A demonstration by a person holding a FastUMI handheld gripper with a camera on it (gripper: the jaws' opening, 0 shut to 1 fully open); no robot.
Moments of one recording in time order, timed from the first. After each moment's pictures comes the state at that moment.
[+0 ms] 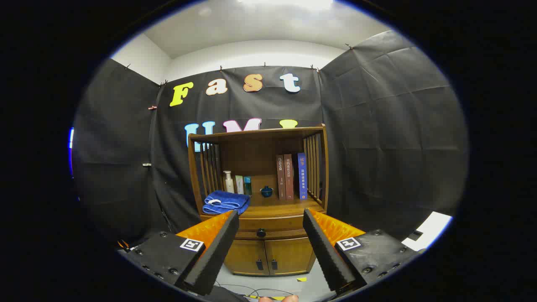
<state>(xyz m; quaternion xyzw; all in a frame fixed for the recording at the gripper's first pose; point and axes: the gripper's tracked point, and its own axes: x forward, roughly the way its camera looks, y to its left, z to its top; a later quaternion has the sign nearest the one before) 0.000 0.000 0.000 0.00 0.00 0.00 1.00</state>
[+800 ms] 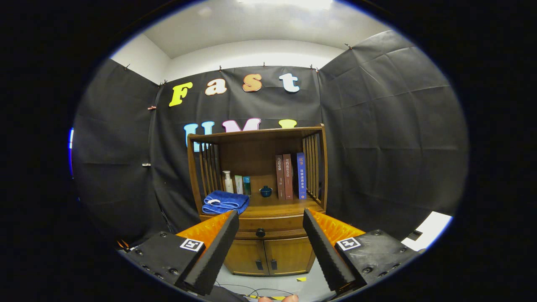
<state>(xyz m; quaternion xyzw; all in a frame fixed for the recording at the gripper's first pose) -0.001 -0.003 -0.002 0.00 0.00 0.00 1.00</state>
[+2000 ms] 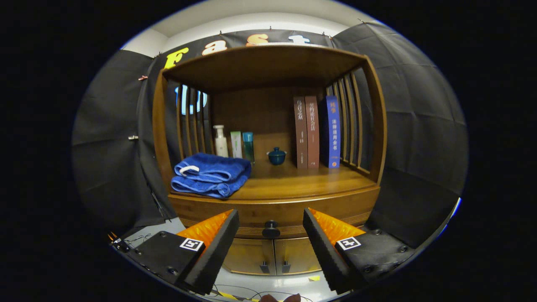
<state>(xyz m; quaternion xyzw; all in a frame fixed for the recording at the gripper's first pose) 0.243 0.042 -0.201 -0.01 0.11 0.00 0.99</state>
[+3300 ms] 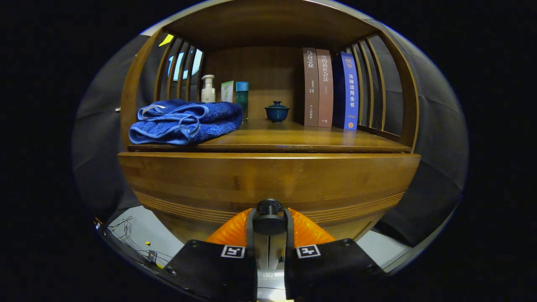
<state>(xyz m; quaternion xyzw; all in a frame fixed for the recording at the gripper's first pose) 0.287 0.040 -0.306 -0.05 0.17 -0.01 0.98</state>
